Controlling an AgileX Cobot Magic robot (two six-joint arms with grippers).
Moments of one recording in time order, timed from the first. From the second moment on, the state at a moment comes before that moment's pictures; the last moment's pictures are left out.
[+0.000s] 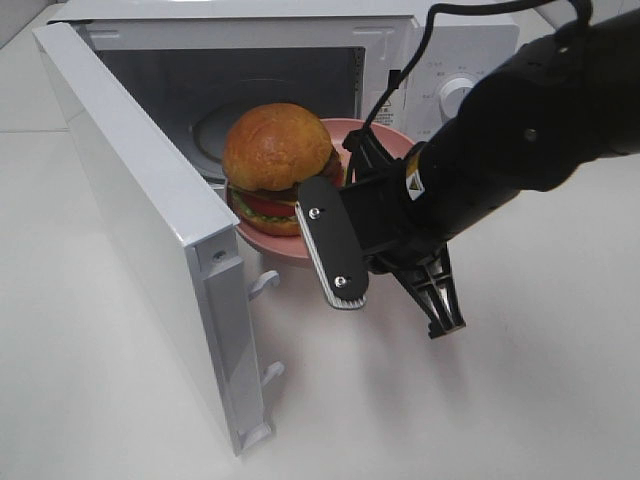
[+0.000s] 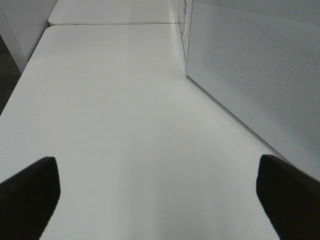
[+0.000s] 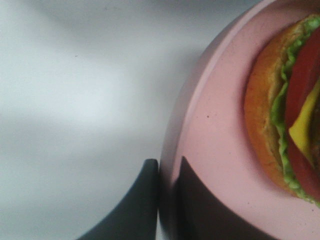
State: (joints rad) left arm 0.03 0.00 -0.52 -0.08 1.08 0.07; right arm 0.70 1.66 -0.93 -0.16 0.34 -1.19
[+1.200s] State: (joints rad) left arm 0.03 0.00 -0.52 -0.08 1.08 0.07; right arm 0.70 1.04 -0.46 -0.25 0.45 -0.81
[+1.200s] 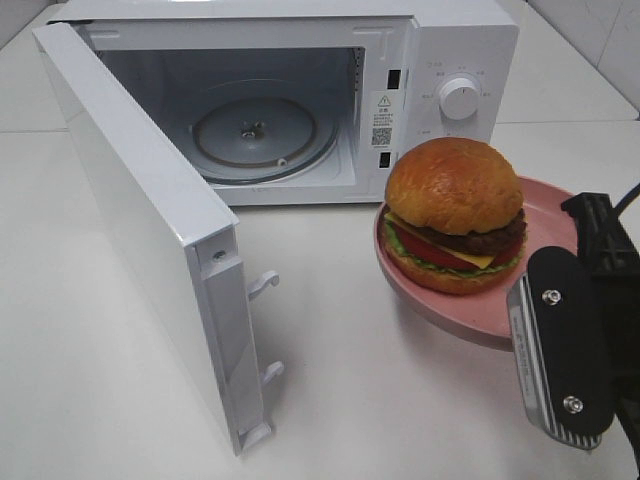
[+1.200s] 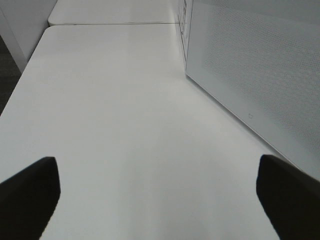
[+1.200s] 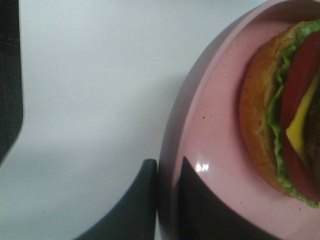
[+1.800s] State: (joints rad) left arm 0.03 0.00 -0.52 -0.08 1.08 0.07; right arm 0.70 1.01 -0.46 -0.52 0.69 0.05
